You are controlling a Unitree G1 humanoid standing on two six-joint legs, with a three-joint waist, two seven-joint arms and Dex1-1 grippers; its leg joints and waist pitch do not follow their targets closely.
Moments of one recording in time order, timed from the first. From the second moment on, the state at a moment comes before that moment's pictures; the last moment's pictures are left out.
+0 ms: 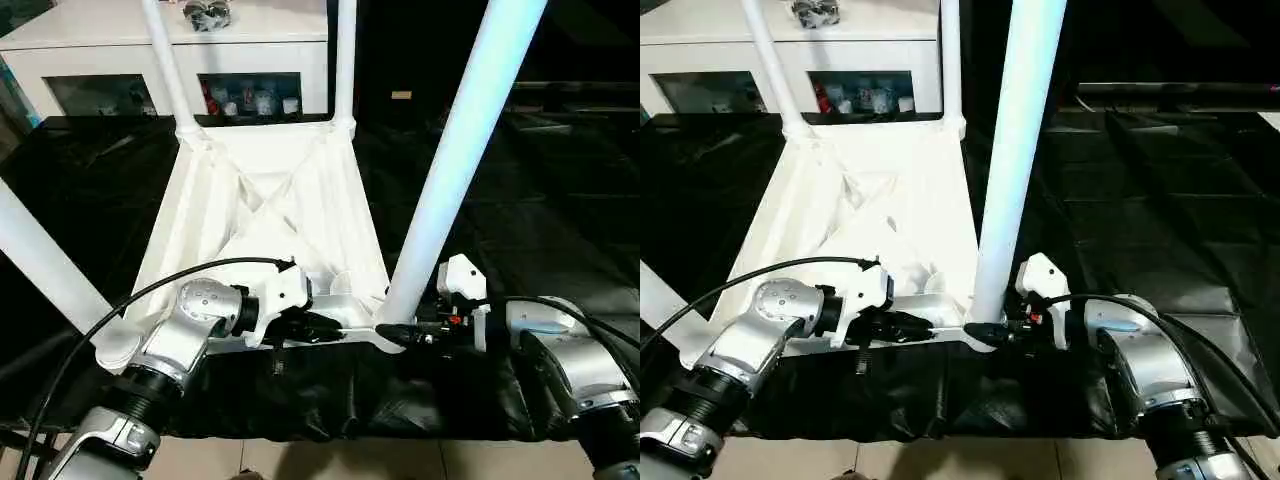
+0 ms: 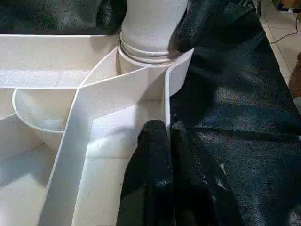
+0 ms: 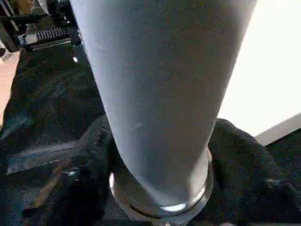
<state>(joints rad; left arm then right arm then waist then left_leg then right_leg) -0.45 0.34 -0.31 0.44 -0.03 0.02 -1.23 -0.30 -0.48 0.17 0.28 0.21 0.16 1.15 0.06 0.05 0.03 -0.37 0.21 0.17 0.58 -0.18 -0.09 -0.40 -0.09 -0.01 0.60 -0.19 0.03</state>
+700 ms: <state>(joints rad) -0.45 0.34 -0.32 0.44 -0.03 0.02 -1.22 -0.27 -0.45 0.15 0.24 0.23 0.15 1.13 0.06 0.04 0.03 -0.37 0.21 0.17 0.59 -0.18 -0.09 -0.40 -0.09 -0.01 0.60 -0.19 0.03</state>
